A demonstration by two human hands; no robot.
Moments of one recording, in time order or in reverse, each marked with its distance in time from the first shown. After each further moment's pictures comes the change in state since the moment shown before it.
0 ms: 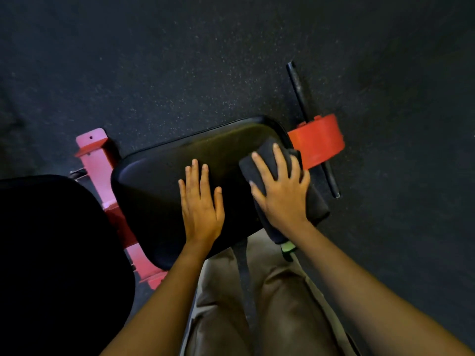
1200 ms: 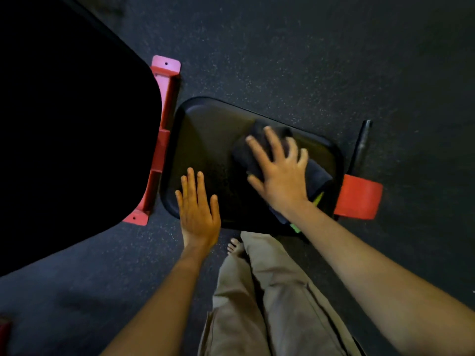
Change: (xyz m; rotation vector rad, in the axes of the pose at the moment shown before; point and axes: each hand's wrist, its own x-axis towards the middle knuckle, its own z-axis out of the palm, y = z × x) left_hand -0.085 -0.008 0.018 0.045 0.245 -0.587; right_hand 0.059 -0.052 -0.011 -0.036 -0.183 -0.737
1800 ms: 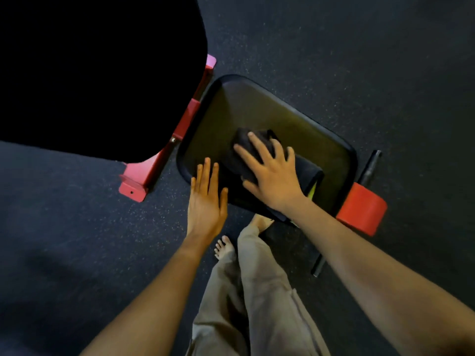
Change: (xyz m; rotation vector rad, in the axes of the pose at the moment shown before) left_hand -0.050 -0.002 0.001 -0.098 -0.030 -0.077; right_hand -0.022 -0.028 0.009 -0.060 -0.051 -0.379
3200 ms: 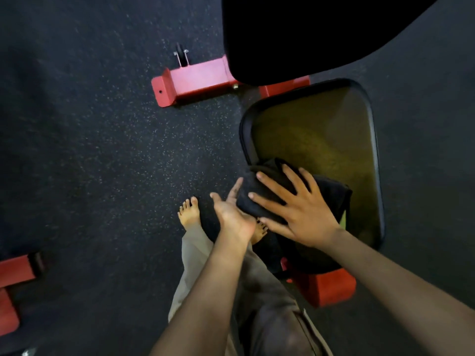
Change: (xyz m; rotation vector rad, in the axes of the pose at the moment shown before) left_hand -0.021 0.072 0.021 -2.595 0.856 -1.384; right_hand 0.008 0.025 0.002 -0.151 -0.188 -1.090
